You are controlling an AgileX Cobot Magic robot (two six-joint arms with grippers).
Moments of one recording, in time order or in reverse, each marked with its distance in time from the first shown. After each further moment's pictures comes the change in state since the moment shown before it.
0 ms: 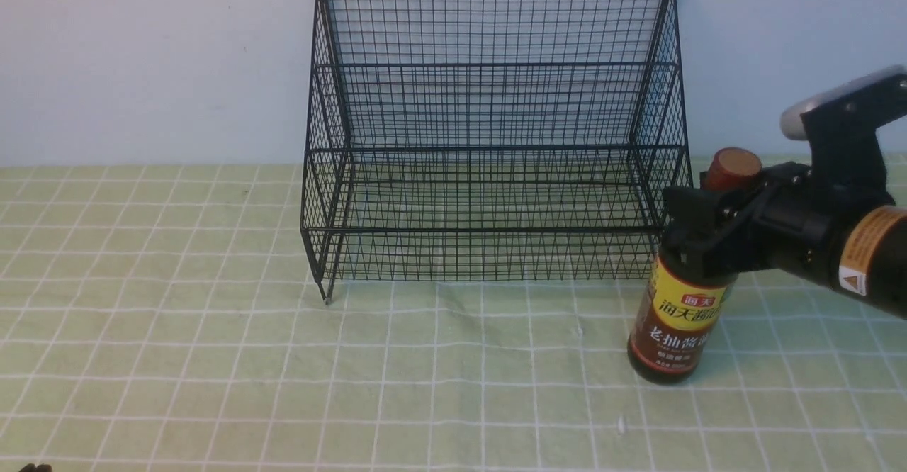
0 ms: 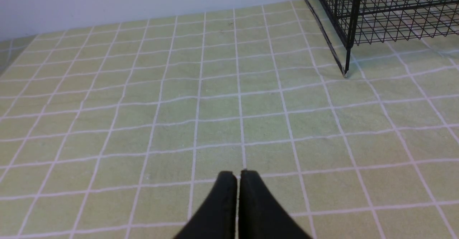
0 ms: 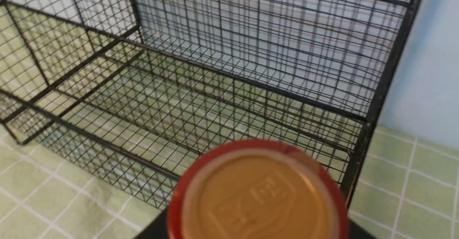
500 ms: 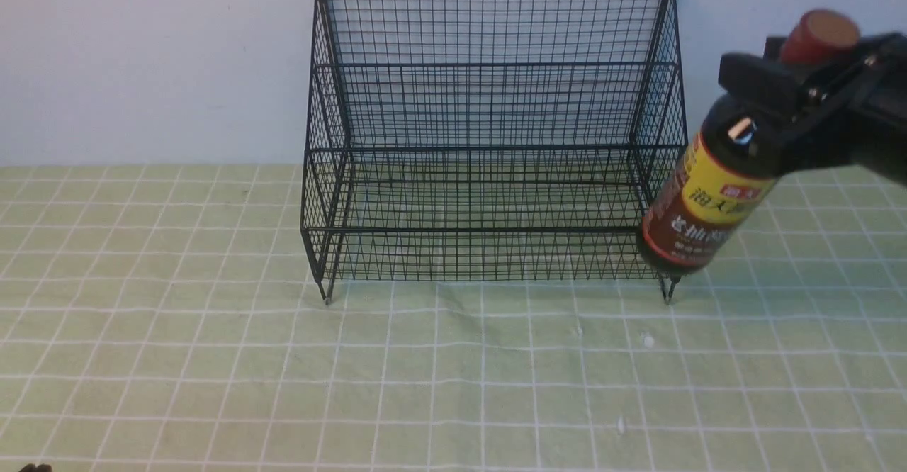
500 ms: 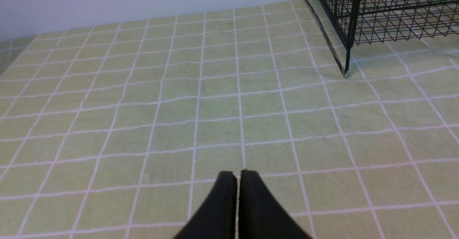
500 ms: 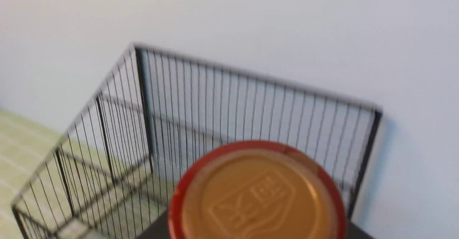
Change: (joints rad) right arm 0.001 -0.230 -0.160 -0.188 0.041 0.230; left arm 0.000 0.000 0.000 0.000 0.001 0.000
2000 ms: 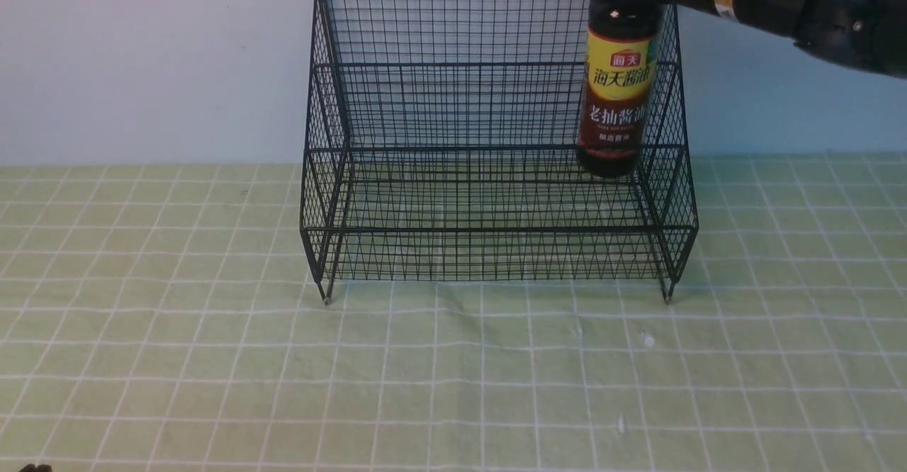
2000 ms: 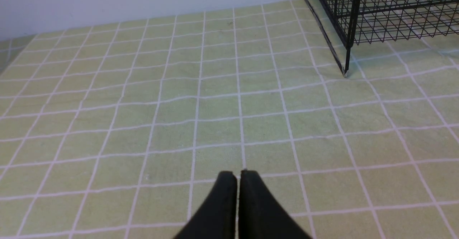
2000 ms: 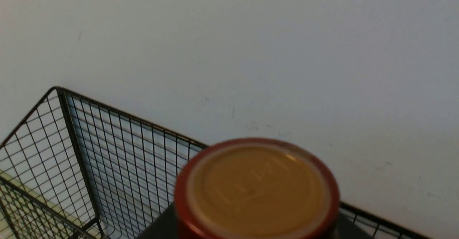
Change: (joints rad) right arm 0.000 0.727 -0.724 -0.330 -0.011 0.320; left arm 0.000 0.000 0.000 0.000 0.000 0.000
